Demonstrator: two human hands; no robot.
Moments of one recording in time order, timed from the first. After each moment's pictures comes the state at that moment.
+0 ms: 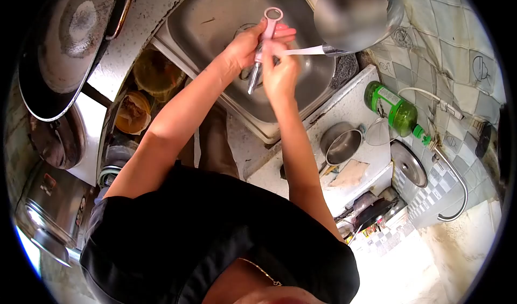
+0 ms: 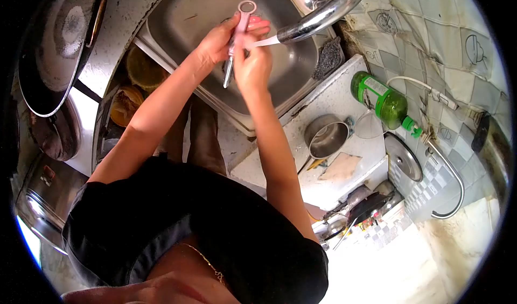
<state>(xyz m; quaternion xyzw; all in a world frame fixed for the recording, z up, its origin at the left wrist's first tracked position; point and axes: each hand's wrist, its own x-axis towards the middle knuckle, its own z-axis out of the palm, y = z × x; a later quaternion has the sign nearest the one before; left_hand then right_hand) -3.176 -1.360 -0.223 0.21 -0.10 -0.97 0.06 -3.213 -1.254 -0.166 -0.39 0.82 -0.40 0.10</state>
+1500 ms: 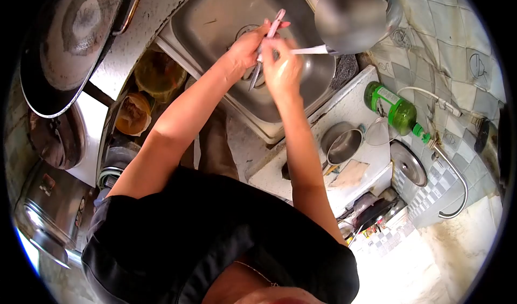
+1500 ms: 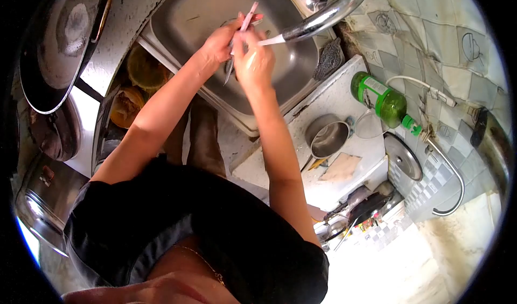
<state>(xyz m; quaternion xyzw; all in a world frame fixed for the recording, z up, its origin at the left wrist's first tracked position) -3.175 -1.357 -0.251 0.19 -0.09 -0.98 0.05 -3.215 -1.265 -0.160 -0.42 0.83 -0.35 0.07</state>
